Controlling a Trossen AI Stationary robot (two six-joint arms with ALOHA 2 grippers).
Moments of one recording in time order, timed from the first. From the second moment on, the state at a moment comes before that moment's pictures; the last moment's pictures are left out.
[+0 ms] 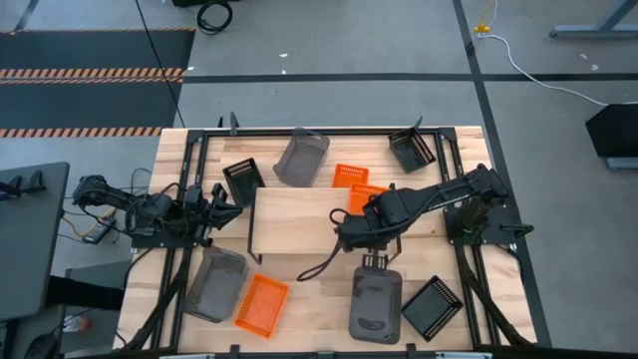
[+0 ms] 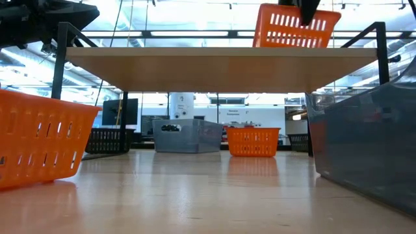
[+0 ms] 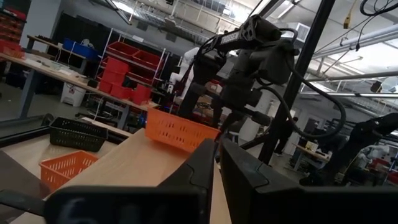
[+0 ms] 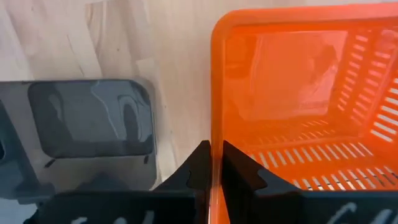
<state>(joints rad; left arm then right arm) -0.33 0.15 0.01 0.45 -0.38 -0.30 0.32 1.85 1.90 -1.57 0.08 0.48</state>
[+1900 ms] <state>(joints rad) -0.33 0.15 0.01 0.45 -0.37 -0.30 0.37 1.84 1.79 -1.57 0.02 0.76</state>
